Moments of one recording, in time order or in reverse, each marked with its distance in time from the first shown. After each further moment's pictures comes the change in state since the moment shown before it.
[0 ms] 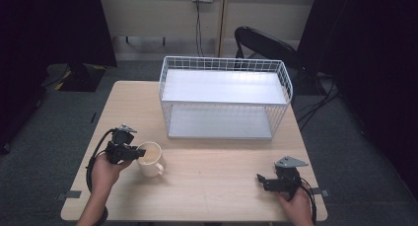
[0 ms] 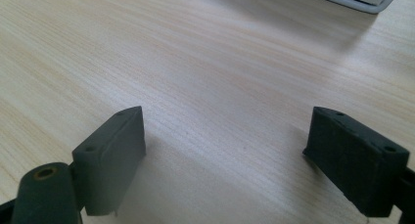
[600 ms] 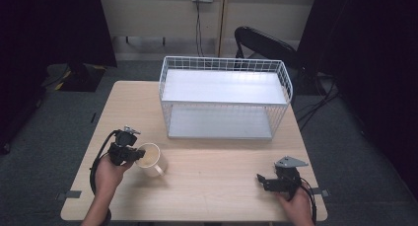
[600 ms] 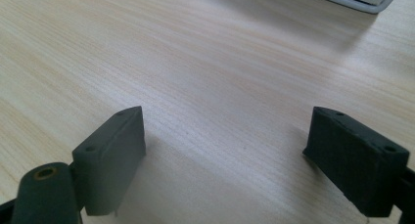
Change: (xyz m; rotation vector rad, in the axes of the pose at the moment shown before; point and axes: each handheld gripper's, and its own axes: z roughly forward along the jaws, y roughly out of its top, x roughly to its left) left arm -0.010 0.002 0.003 0.017 0.044 -0.021; right arm 0.000 0.000 0.000 0.000 0.000 0.000
